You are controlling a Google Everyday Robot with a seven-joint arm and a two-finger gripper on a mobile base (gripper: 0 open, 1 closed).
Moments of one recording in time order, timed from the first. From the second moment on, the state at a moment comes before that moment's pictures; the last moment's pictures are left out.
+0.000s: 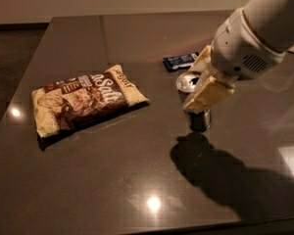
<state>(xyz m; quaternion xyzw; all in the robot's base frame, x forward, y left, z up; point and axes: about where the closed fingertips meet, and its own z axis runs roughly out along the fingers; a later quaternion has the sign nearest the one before) 0.431 -0.093 0.963 -0.64 0.72 0.11 0.24</state>
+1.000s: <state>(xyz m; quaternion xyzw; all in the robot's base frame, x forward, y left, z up) 0.475 -0.131 0.936 -0.67 0.73 -0.03 0.09</state>
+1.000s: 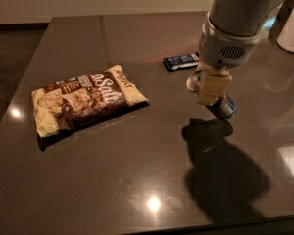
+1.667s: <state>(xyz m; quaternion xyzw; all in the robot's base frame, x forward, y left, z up) 0.490 -0.139 0.910 -0.69 0.72 -0.07 0.02</state>
